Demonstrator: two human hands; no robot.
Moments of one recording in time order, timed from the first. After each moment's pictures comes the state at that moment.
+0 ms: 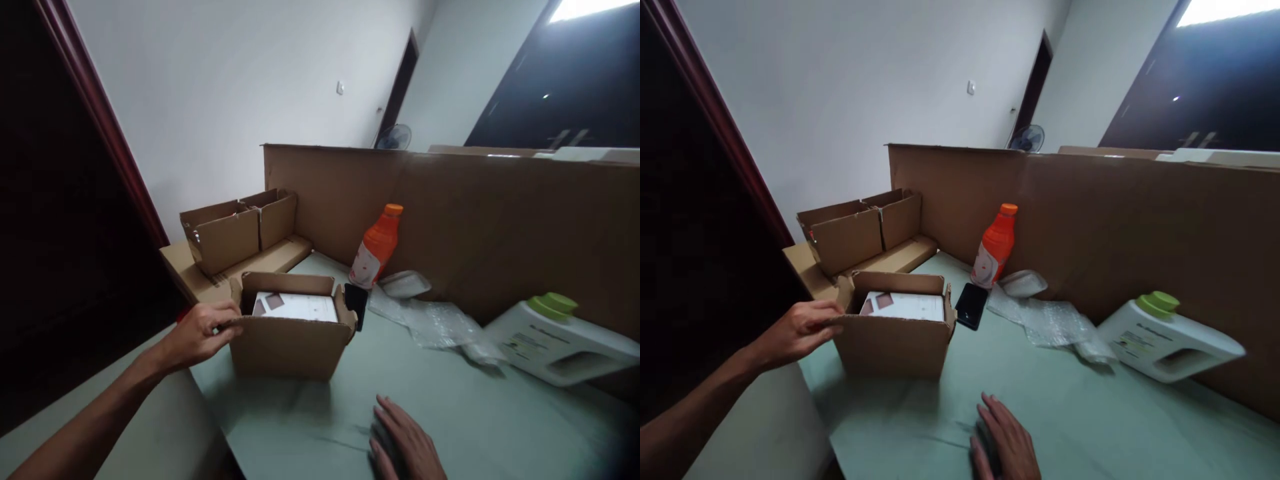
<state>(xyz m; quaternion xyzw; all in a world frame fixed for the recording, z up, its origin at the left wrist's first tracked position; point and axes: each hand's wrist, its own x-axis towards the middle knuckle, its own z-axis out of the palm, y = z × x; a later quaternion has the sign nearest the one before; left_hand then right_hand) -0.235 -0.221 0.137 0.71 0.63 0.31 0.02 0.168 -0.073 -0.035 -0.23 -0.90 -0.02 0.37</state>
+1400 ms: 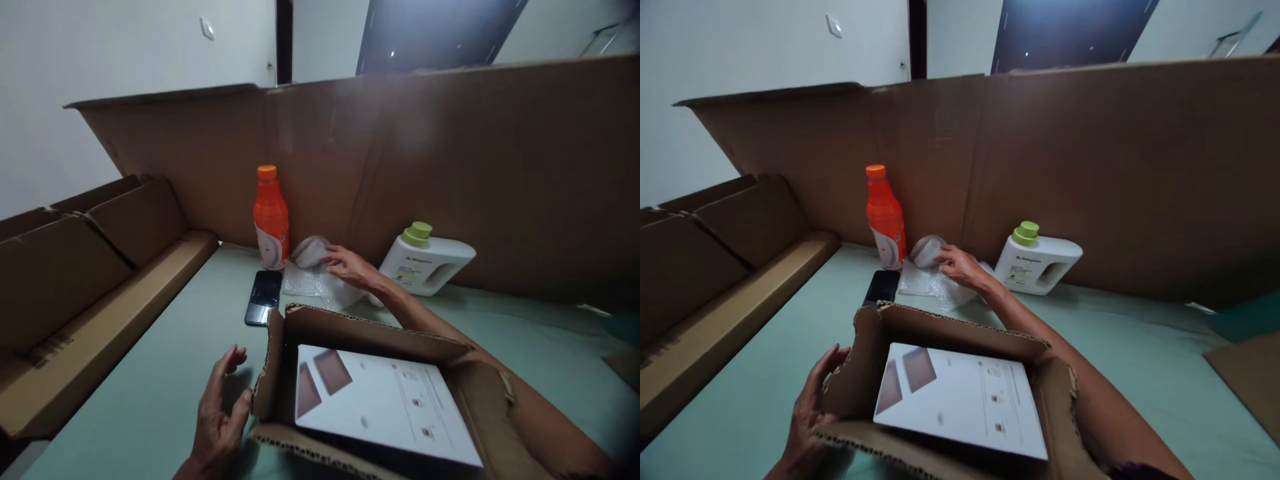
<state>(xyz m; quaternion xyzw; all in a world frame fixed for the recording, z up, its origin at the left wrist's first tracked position) -0.065 -0.097 -0.053 0.56 0.59 0.55 0.18 0.183 0.212 0.065 -0.38 -0.82 0.28 0.32</state>
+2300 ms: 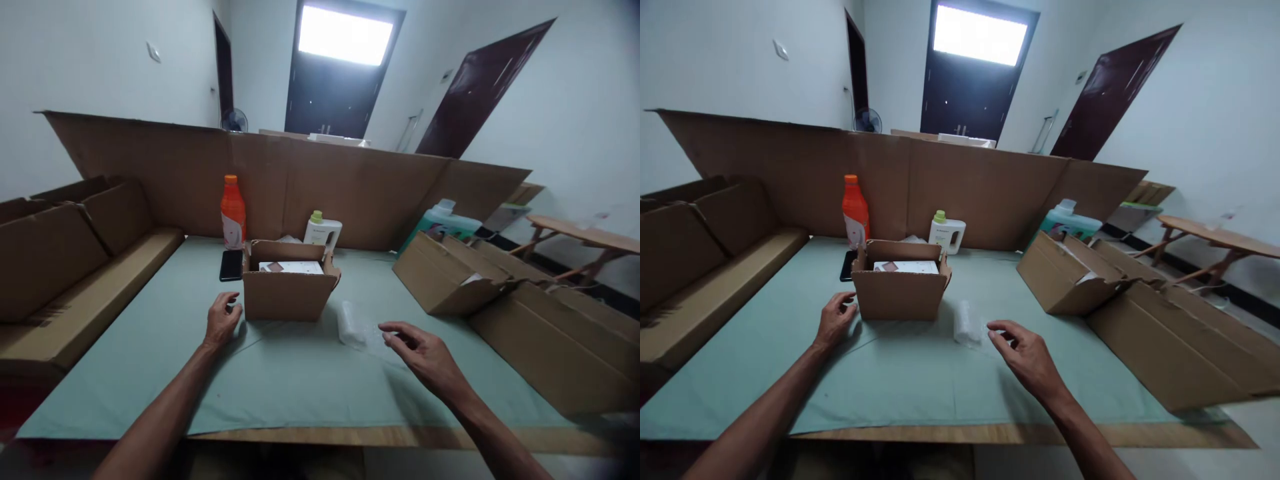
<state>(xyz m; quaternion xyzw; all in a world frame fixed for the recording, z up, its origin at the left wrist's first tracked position) -0.051 -0.099 -0.009 0.61 0.57 0.51 0.20 0.338 -0.223 0.116 -0.66 -0.66 0.16 0.31</state>
